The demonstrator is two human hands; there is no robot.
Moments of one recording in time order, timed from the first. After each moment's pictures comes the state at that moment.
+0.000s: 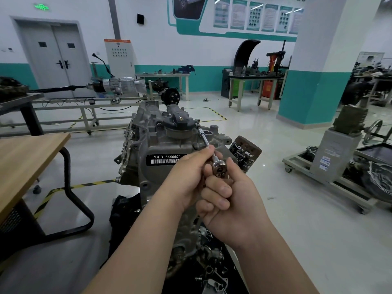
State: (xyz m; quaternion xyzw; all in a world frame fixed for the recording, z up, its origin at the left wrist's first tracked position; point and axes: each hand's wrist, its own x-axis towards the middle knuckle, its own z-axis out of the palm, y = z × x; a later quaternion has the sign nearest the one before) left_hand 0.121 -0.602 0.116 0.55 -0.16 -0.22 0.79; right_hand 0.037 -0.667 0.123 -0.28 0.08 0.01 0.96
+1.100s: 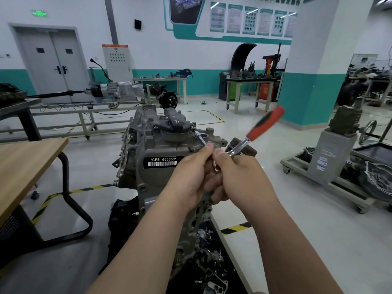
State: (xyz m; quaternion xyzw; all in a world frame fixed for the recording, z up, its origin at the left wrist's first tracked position) left_hand 0.117 -0.616 0.118 0.55 -0.13 -0.21 0.80; right_hand 0.042 -0.695 0.135 -0.78 0.14 -0.19 0.58
